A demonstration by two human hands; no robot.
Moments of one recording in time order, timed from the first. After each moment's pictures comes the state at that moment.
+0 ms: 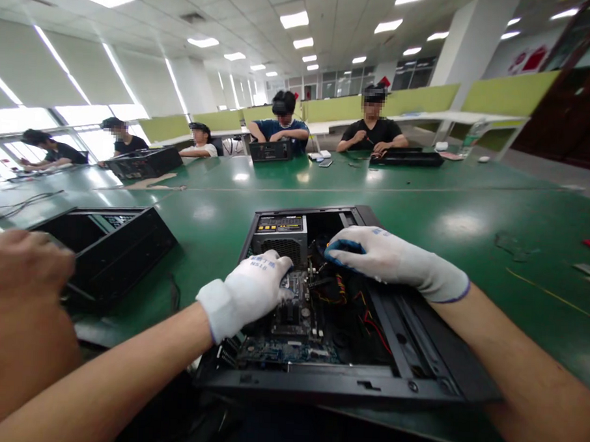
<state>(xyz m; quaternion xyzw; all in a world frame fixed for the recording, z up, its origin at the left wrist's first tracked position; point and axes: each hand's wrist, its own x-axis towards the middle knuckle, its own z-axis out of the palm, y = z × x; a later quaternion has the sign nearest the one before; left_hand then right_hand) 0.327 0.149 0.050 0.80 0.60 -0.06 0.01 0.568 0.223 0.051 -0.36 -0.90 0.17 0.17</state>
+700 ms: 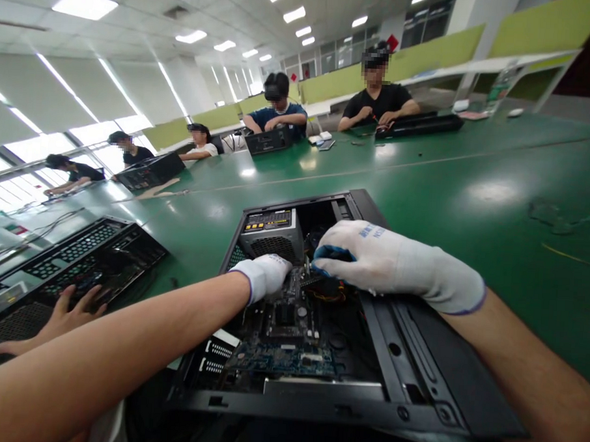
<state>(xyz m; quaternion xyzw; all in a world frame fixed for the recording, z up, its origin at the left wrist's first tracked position) 0.339 0.237 -0.017 0.80 0.54 -0.25 0.07 0.578 0.224 0.041 -0.27 -0.93 0.17 0.19</state>
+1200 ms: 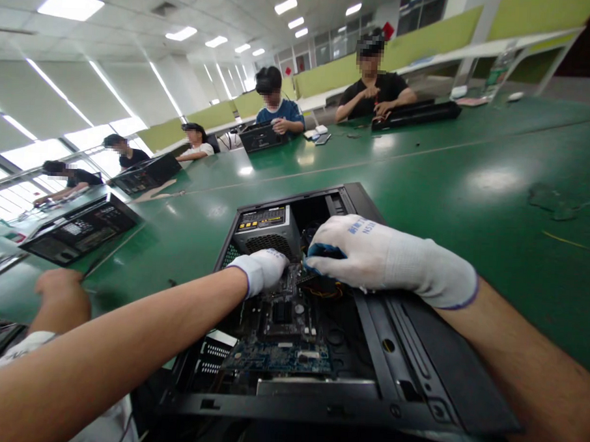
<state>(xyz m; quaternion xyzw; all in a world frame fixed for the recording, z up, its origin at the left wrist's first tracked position) 0.349 0.242 -0.012 0.78 0.55 -0.28 0.05 0.575 0.222 0.043 -0.27 -0.94 0.14 0.18</state>
